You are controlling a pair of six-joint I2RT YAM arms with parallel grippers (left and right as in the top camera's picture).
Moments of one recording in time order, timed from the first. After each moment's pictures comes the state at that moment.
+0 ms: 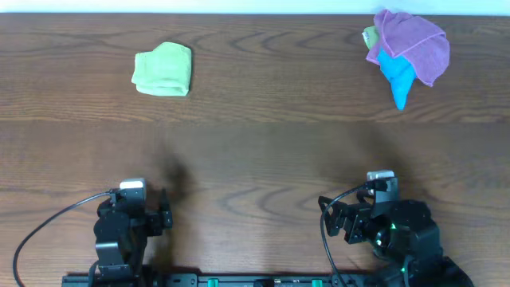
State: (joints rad) left arm 0.04 0.09 0.24 -0.72 -0.02 0.02; right arm 0.41 0.39 0.54 -0.81 -0.14 0.47
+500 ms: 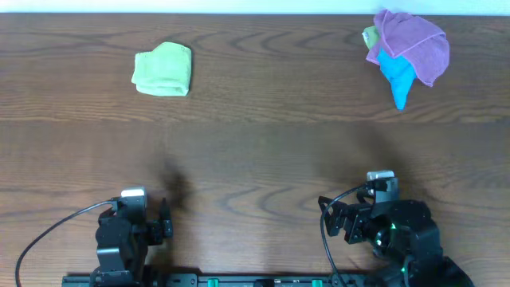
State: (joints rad) left arm 0.04 0.01 0.24 -0.86 -0.03 0.02; right arm 0.41 0.39 0.54 -0.81 -0.14 0.47
